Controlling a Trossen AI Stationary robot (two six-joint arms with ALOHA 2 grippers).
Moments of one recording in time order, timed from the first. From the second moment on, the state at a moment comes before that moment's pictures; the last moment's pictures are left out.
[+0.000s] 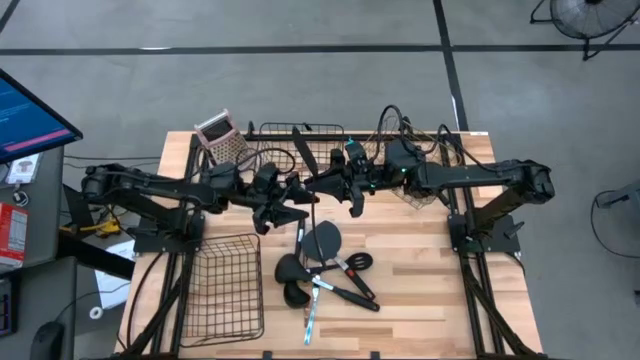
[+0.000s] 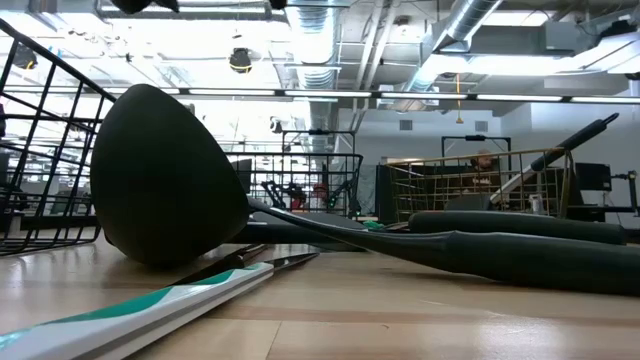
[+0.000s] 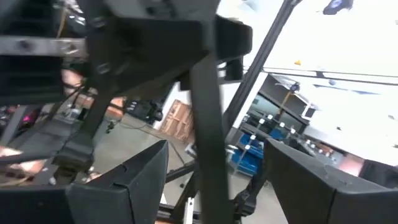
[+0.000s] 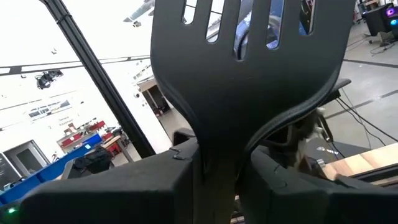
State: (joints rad) left arm 0.00 1.30 0.79 0.83 0.29 -0.58; right arm -0.02 1.49 1.27 0.40 -0.21 0.55
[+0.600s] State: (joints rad) left arm 0.00 1.36 0.82 0.84 0.36 -0.56; right arm -0.02 1.49 1.27 0.40 -0.24 0.54
